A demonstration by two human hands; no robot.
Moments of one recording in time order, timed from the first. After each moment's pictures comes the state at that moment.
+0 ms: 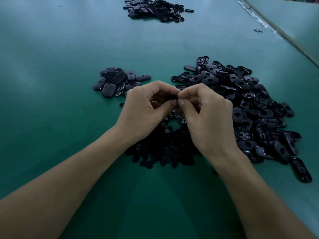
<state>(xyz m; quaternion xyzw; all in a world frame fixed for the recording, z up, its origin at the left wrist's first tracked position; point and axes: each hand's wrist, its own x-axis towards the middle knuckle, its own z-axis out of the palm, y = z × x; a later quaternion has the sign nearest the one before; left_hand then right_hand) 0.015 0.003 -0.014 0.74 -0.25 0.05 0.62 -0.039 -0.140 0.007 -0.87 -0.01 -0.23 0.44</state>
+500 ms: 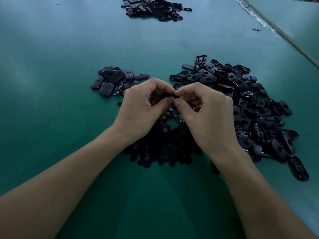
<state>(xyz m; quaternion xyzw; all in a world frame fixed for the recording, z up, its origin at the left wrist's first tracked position) 0.018 0.002 -0.017 0.75 -0.24 0.06 0.61 -0.036 -0.147 0.007 -0.88 -0.03 -0.24 0.42</state>
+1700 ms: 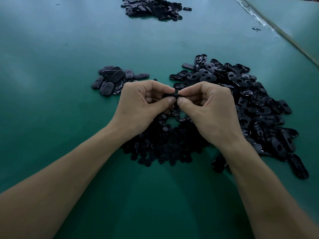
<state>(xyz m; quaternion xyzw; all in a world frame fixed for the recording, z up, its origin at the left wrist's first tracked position) 0.015 0.005 -0.012 0.72 -0.21 0.01 0.66 -0.032 -0.156 0.011 -0.84 0.00 -0.16 0.52</state>
